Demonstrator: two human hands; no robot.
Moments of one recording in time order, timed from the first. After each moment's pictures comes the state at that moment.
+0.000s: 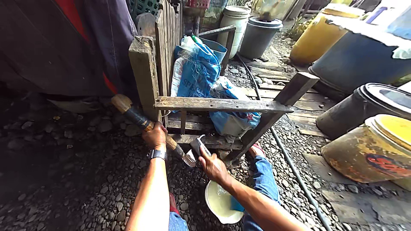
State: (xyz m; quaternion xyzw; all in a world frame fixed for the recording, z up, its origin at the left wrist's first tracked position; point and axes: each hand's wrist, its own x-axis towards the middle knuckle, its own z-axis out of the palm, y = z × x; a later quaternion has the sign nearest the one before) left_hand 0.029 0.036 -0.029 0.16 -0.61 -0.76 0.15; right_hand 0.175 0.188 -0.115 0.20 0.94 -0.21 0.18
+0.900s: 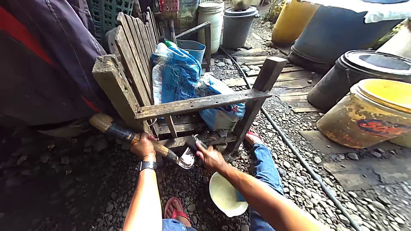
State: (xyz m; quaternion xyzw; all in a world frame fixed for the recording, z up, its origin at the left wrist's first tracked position) left_hand 0.026 0.036 -0.033 0.14 -0.62 -0.76 0.16; right_hand 0.165 0.215 -0.127 0.19 0.94 -0.24 0.15
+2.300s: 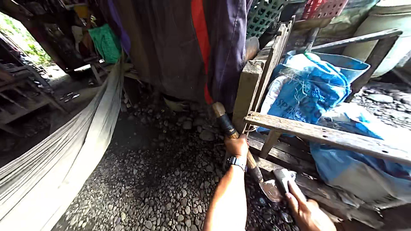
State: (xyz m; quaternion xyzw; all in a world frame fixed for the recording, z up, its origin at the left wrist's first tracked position) left_hand 0.027 0.029 -0.021 0.20 -0.63 -0.75 0.06; right_hand 0.180 0.207 -0.148 0.14 0.96 -0.22 0.02
